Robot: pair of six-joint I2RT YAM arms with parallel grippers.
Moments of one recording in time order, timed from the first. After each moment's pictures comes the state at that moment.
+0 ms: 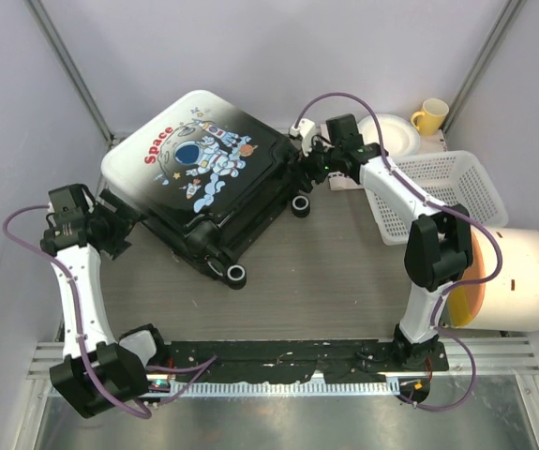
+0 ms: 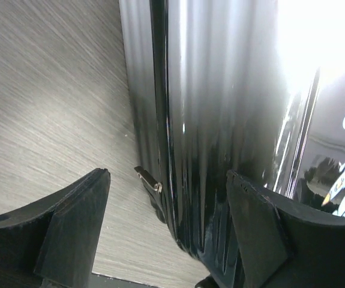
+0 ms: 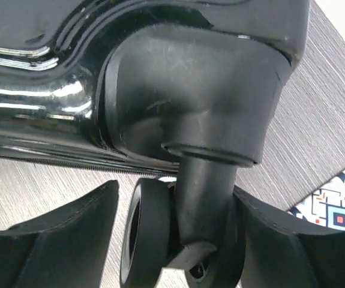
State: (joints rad) left arm 0.40 1.03 1.08 -0.92 0.26 -0.65; right arm 0.36 1.84 1.59 -0.46 -0.50 -0.44
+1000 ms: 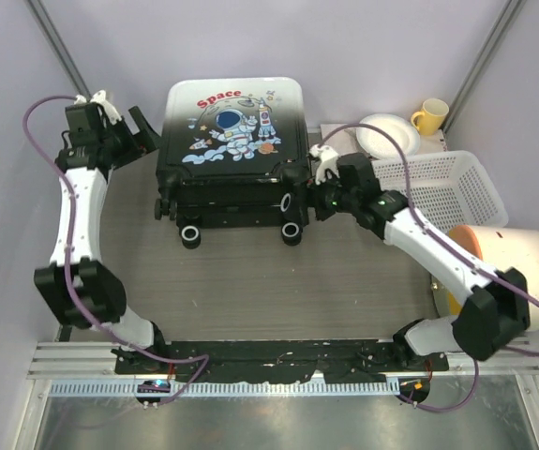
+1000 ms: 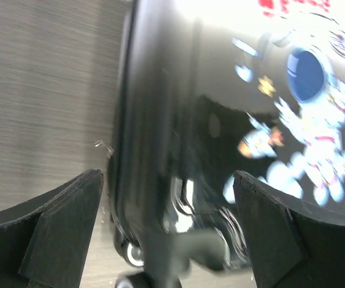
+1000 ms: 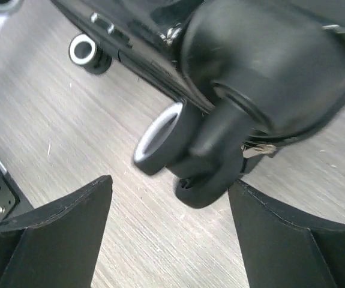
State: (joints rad) left arm 0.18 1.65 1.67 -0.61 0.31 -0.35; right arm 0.54 1.42 1.17 -0.36 -0.35 0.13
